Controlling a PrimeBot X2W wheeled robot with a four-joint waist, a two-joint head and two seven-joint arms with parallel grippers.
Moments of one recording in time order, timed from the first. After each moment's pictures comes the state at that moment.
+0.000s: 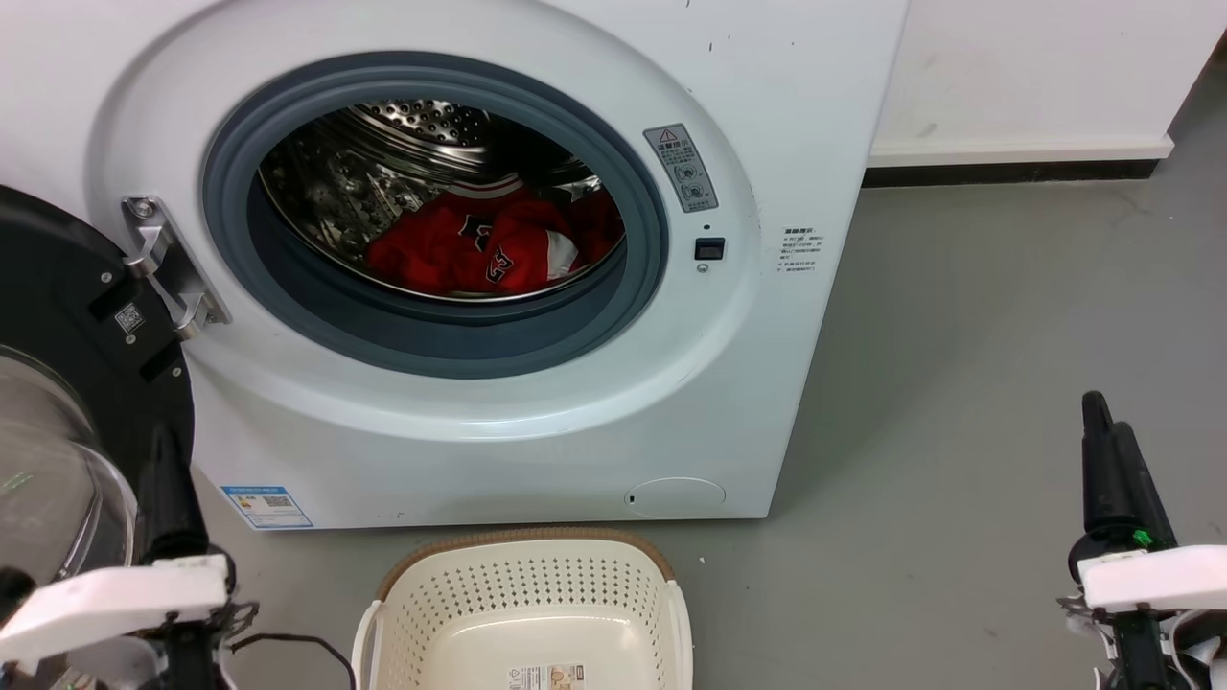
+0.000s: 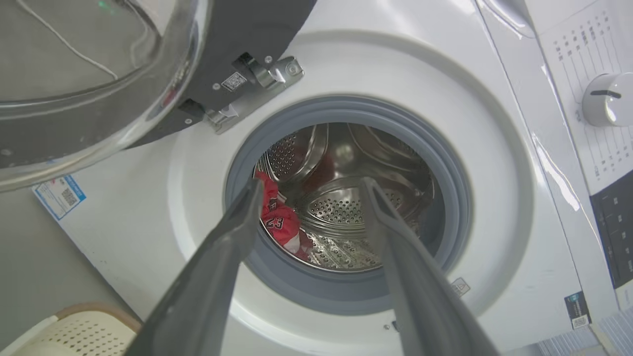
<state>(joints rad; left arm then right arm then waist) -0.06 0.05 0.28 0.04 -1.06 -0.01 -0.05 -0.06 -0.05 -0.17 0.09 0.89 0.13 -0.05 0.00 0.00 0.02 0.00</state>
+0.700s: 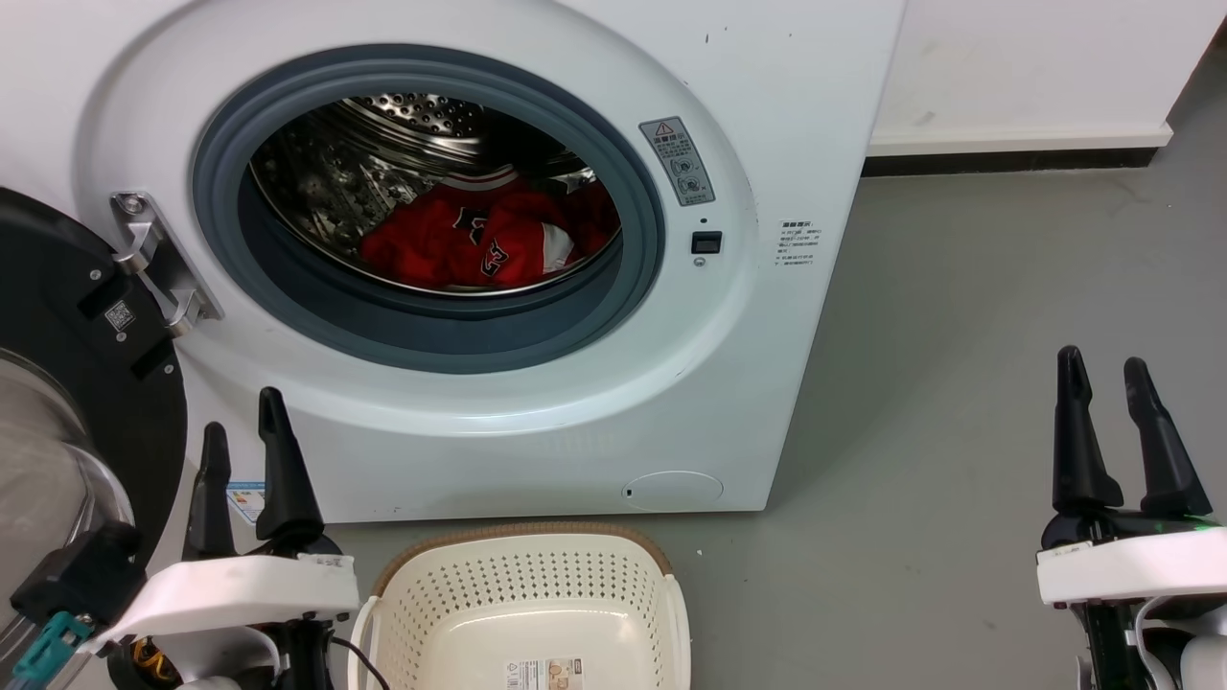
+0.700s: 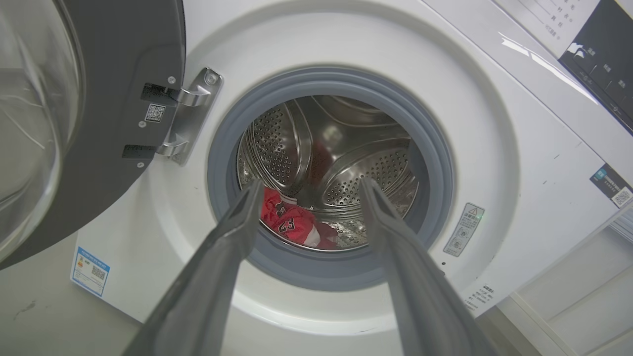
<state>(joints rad) 0.00 0.05 0.06 -0.16 -0.65 0.13 -0.12 -0.05 -0.05 -0.11 -0.07 0.45 0.13 -0.11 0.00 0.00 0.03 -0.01</state>
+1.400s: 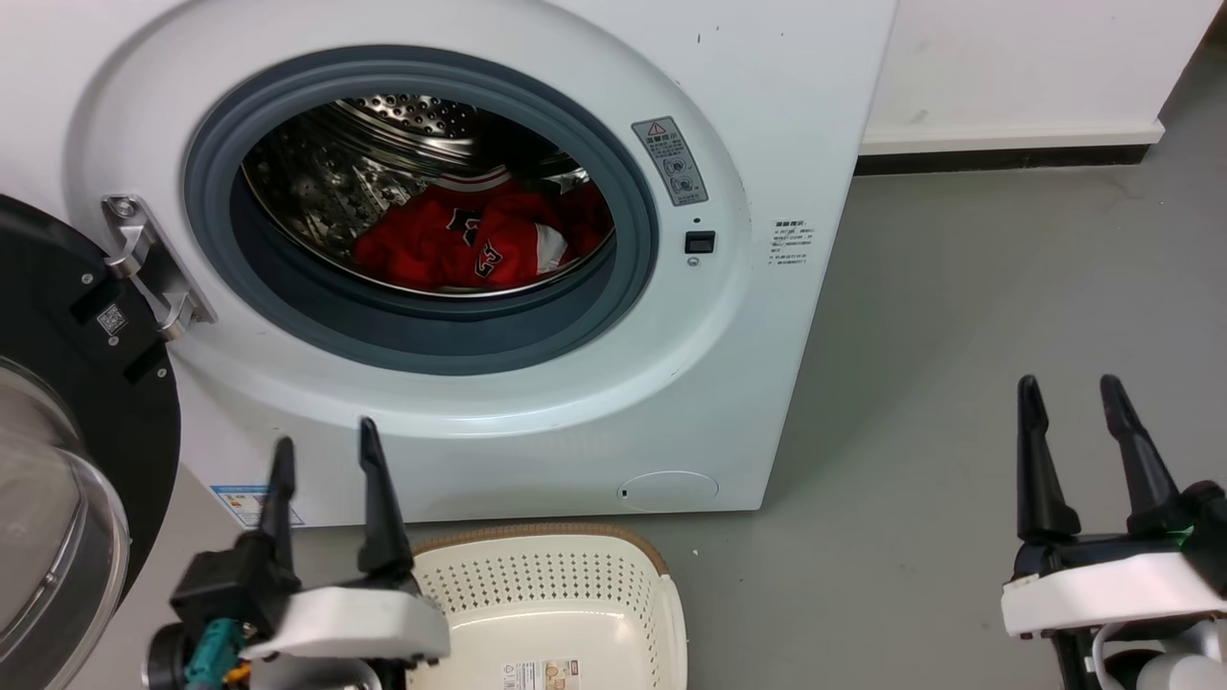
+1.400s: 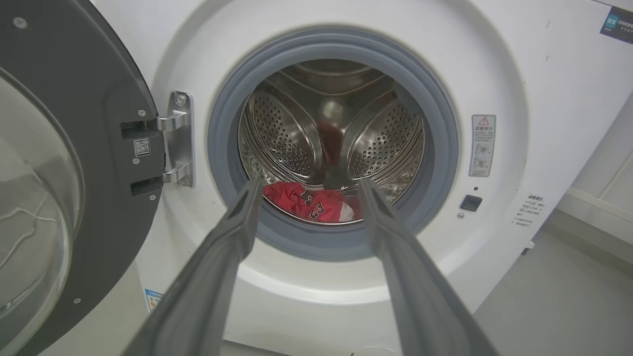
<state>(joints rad) 0.02 0.19 -0.21 -0.17 -0.37 0.35 -0.17 -0.02 -0.05 -0.08 -0.06 0.18 0.13 -0.17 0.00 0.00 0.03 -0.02</state>
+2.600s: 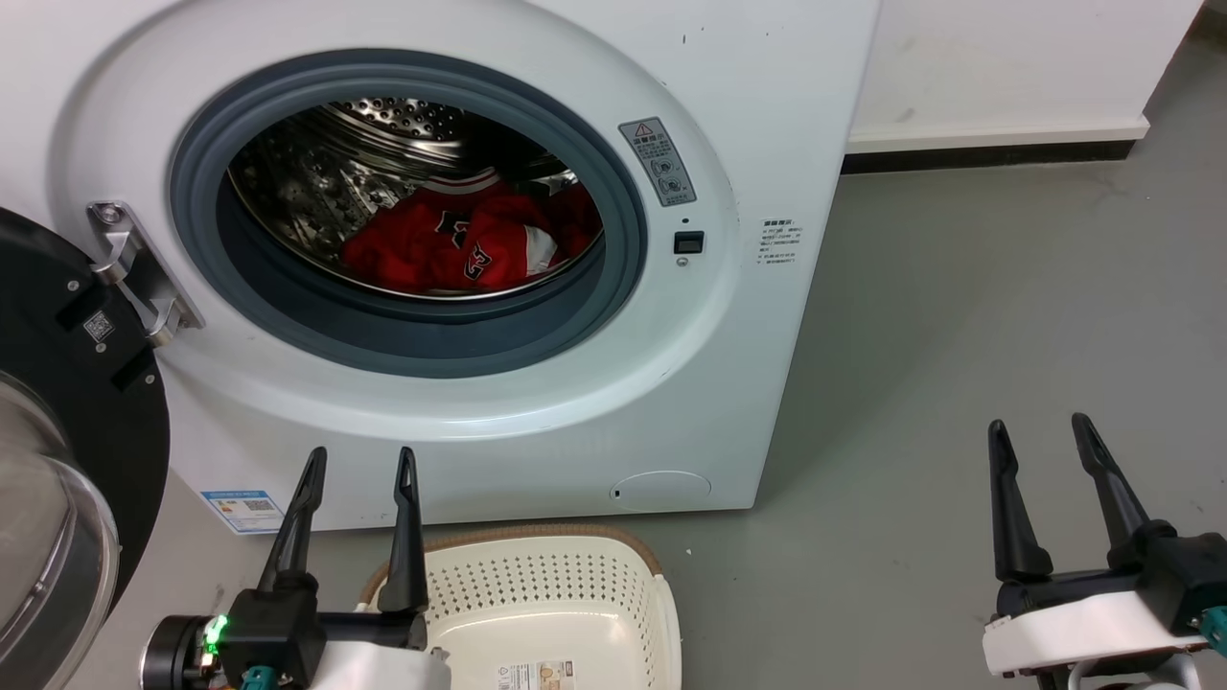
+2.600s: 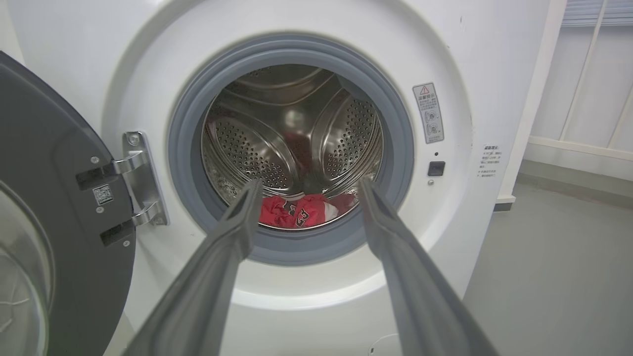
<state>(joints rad) 0.09 0.13 -0.13 -0.12 -0.13 0.10 -0.24 0.02 -0.05 -0.06 0.00 0.05 0.13 -0.25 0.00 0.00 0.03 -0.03</state>
